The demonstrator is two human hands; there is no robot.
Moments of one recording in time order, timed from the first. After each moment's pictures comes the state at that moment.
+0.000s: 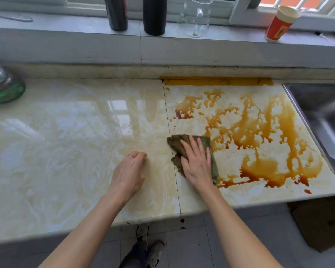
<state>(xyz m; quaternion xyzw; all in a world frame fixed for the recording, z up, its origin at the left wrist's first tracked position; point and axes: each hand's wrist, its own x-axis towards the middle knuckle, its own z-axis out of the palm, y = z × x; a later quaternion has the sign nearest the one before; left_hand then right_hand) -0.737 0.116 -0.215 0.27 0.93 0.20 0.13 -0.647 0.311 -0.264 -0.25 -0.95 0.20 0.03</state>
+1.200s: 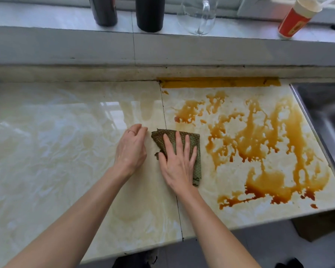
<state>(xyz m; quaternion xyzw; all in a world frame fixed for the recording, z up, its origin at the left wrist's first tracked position) -0.836 0.184 -0.221 0.30 0.92 0.22 0.10 -0.723 0.282 -0.254 -0.29 -0.94 0.17 -0.01</state>
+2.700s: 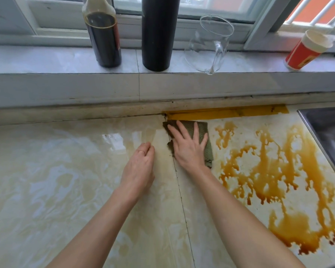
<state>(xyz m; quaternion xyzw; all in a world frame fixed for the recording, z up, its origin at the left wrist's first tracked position) -0.902 0.218 -0.217 0.35 0.91 0.19 0.12 -0.863 0.380 -0.253 -0.28 -0.95 0.11 0.00</state>
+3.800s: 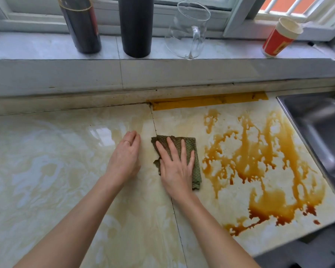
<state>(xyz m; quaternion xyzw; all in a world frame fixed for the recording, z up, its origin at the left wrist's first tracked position) -0.896 0.214 -0.219 0.37 0.90 0.18 0.14 -0.774 0.318 -0.261 -0.29 -0.95 0.12 0.05</state>
